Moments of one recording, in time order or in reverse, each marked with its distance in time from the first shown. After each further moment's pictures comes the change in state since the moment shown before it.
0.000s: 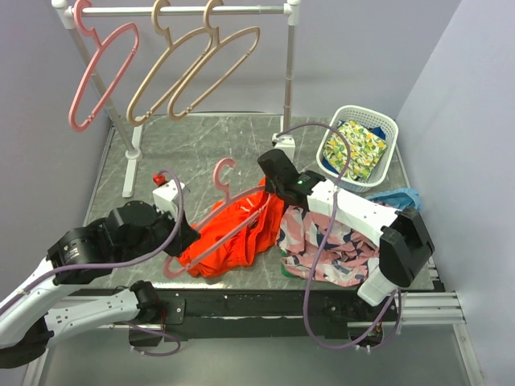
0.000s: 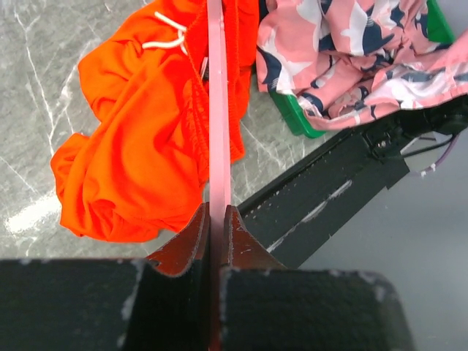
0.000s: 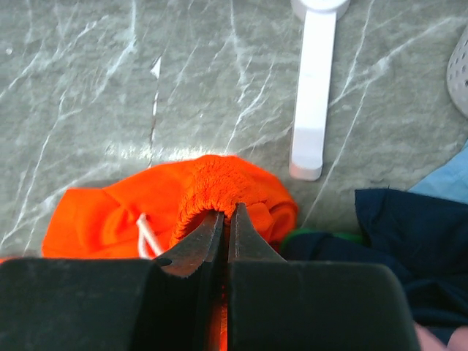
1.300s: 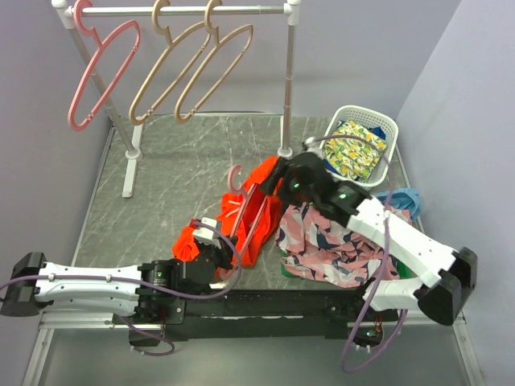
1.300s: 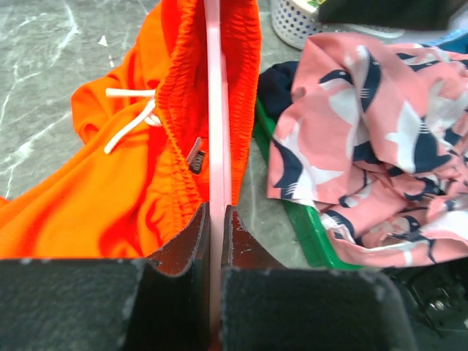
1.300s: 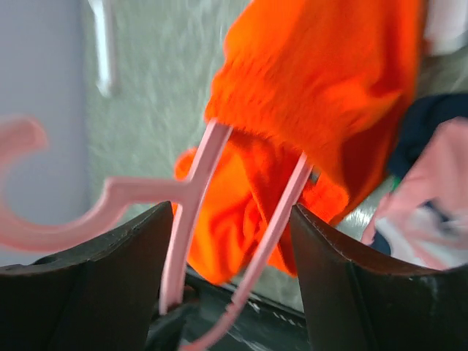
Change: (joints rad) left arm -0.472 0.111 -0.697 1.035 -0.809 -0.156; right arm 0.046 -0.324 -0.068 -0.166 -0.319 0.411
